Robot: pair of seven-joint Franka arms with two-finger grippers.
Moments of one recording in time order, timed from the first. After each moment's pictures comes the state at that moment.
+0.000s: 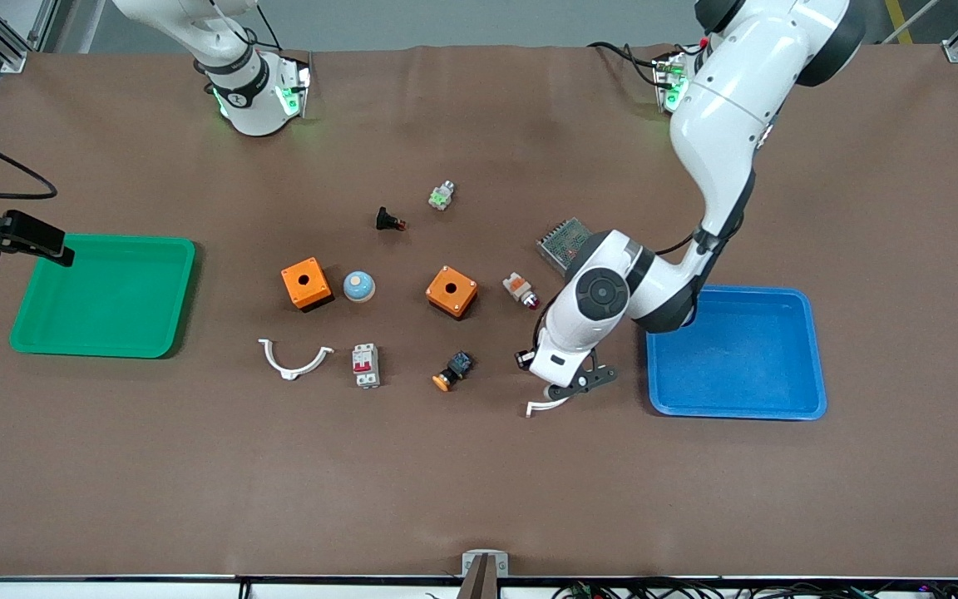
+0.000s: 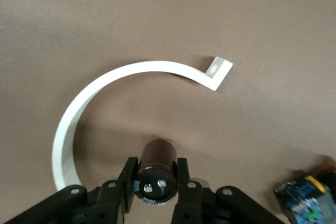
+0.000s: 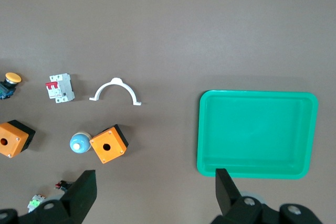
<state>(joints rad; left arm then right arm) -0.41 0.85 -0.21 -1.45 0.09 2.39 -0.94 0.11 0.19 -0.17 -1.31 0.06 1.47 -0.03</state>
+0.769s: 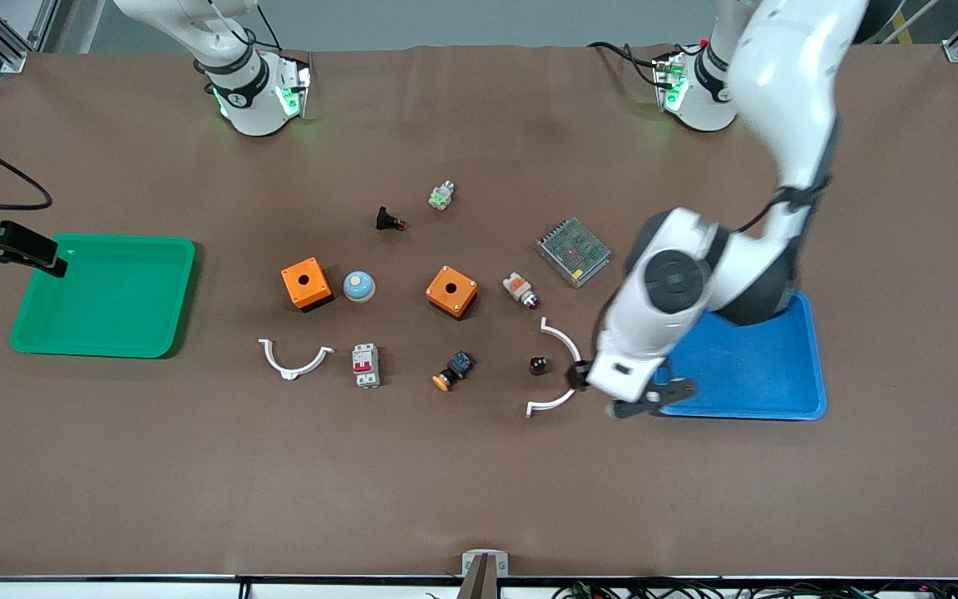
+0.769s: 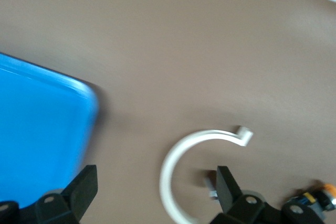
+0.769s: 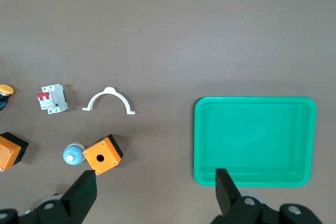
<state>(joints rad) -0.28 0.59 -0.17 -1.38 0.15 2.05 -0.74 0.07 0.13 -0.15 -1.44 0.05 1.57 -0.03</state>
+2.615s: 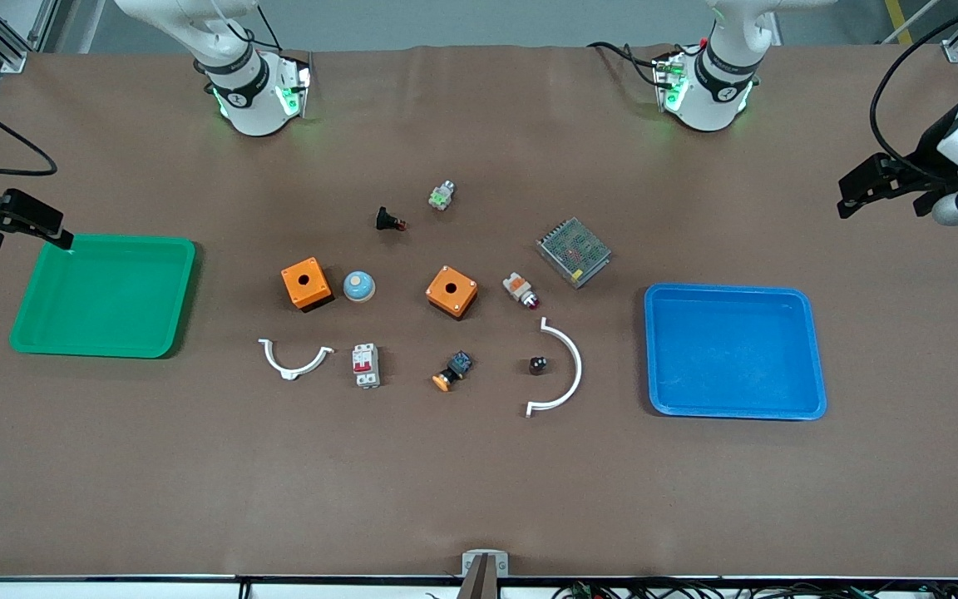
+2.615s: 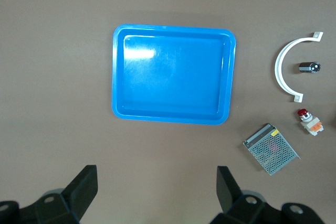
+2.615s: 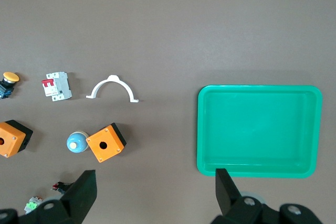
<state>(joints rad) 0.01 -0.06 -0.10 -1.64 0.00 1.59 -0.08 0.05 0.02 -0.12 -1.56 0.05 1.59 -0.04</state>
